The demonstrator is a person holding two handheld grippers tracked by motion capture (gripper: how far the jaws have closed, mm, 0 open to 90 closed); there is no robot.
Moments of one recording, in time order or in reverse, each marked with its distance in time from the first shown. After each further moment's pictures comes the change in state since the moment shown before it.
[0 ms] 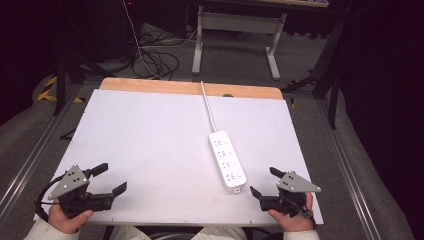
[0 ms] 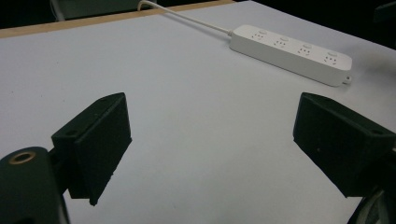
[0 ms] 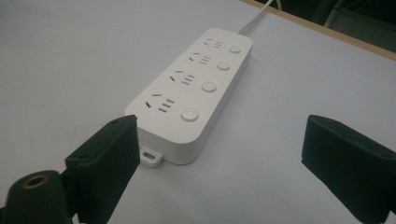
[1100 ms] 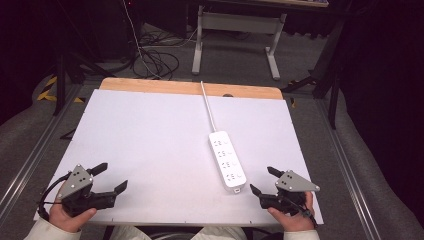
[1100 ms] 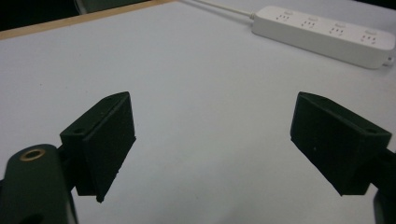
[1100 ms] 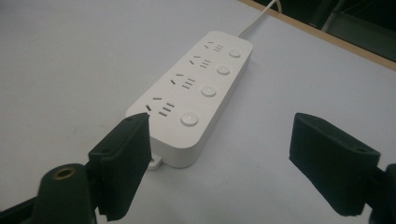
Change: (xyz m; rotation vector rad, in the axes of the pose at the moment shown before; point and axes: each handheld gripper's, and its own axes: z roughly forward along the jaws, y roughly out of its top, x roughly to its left) left arm -0.001 -0.003 0.007 0.055 0.094 0.052; right arm 0.002 0.008 -0.002 0.015 -0.007 -0.032
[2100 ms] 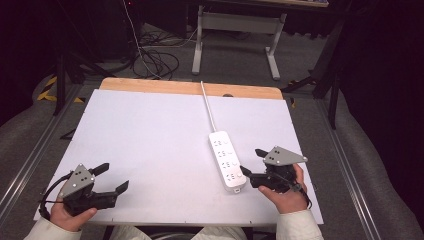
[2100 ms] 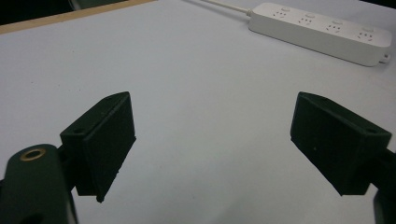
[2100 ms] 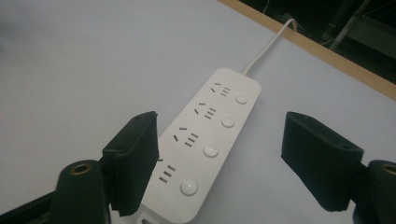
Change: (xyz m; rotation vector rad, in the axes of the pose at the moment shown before) left arm 0.001 0.000 0.003 0.009 -0.020 -0.002; right arm -0.009 0.065 0.022 0.042 0.060 -0.040
